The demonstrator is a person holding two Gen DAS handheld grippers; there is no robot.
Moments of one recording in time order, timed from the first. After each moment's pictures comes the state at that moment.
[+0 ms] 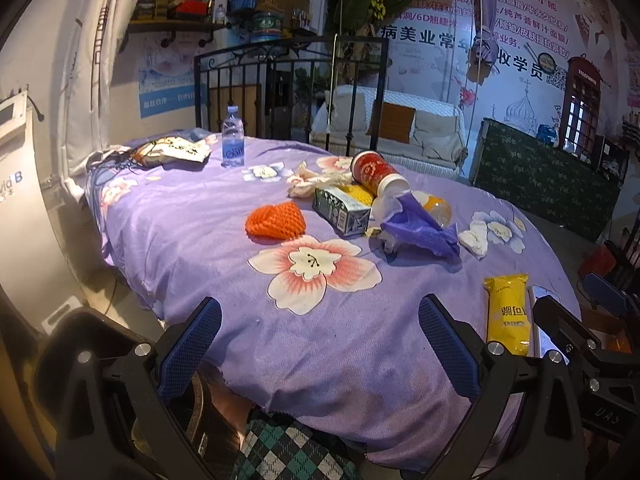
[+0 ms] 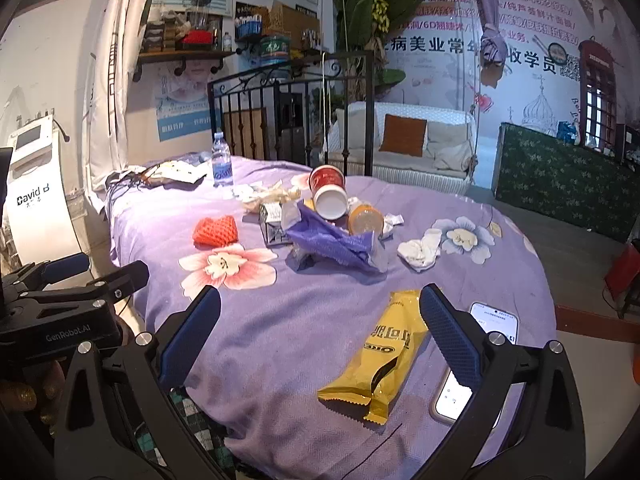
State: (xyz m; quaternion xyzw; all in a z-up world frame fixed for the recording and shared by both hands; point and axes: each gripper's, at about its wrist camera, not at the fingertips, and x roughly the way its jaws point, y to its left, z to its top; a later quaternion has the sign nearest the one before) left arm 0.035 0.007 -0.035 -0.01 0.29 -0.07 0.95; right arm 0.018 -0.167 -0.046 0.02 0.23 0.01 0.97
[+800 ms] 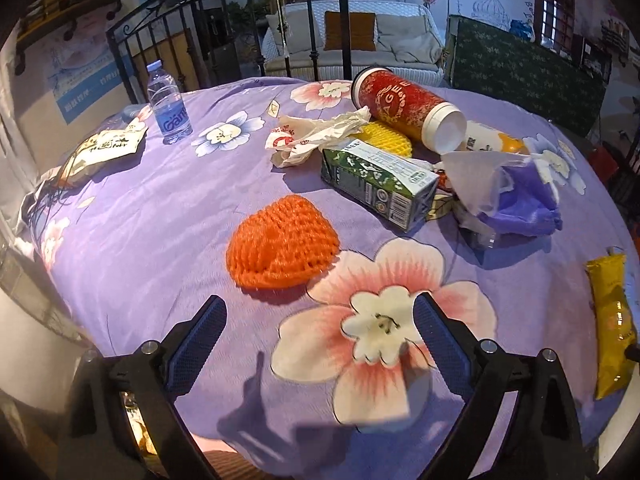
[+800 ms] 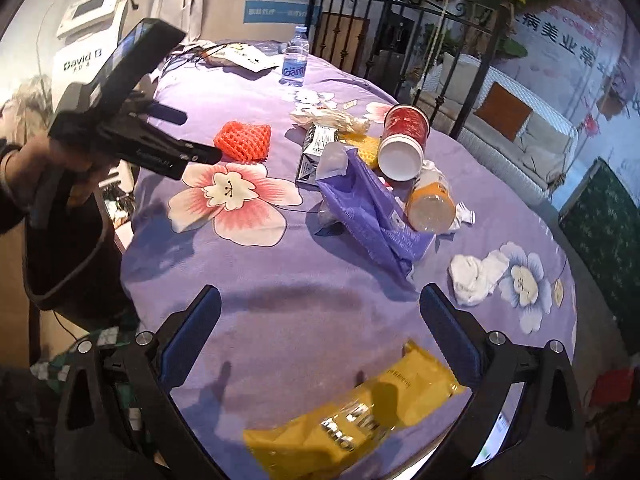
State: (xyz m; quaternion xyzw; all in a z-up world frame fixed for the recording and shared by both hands) left arm 0.240 0.020 -0.074 0.13 0.42 -0.14 0.89; right arm 0.148 -0.166 -0.065 -0.16 0.38 0.16 0.90
